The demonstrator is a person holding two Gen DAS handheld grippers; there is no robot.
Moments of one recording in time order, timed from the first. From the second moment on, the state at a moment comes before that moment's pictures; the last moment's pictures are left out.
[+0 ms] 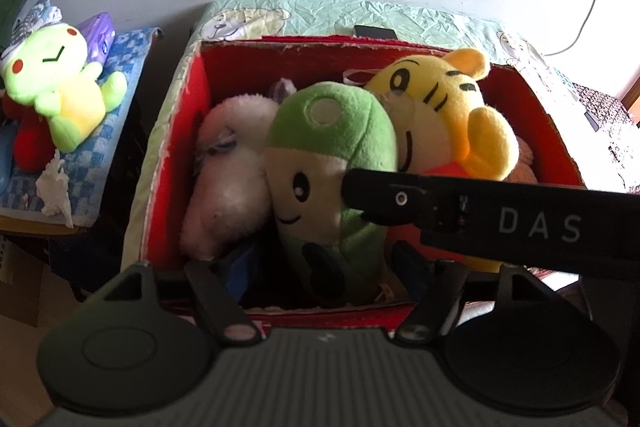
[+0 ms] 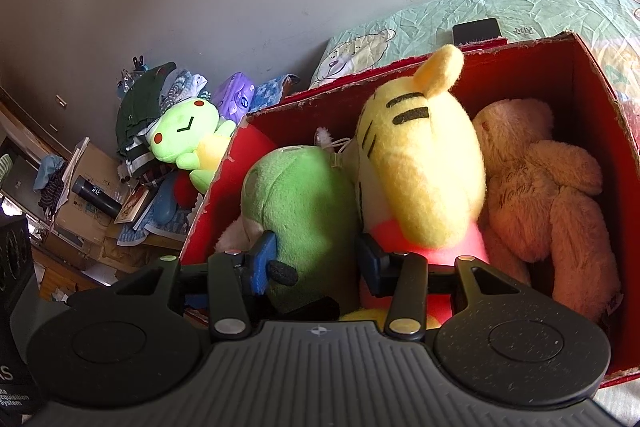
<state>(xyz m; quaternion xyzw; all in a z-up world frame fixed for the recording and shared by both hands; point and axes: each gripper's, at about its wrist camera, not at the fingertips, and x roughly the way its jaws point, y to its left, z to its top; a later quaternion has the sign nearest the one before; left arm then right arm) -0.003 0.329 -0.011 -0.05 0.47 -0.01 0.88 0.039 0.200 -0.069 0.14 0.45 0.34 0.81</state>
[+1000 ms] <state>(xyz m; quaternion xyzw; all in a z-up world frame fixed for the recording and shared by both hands) -0.005 0.337 -0.003 -0.08 0.45 -0.04 0.89 0.028 0.198 -0.039 0.10 0.40 0.29 0.86</state>
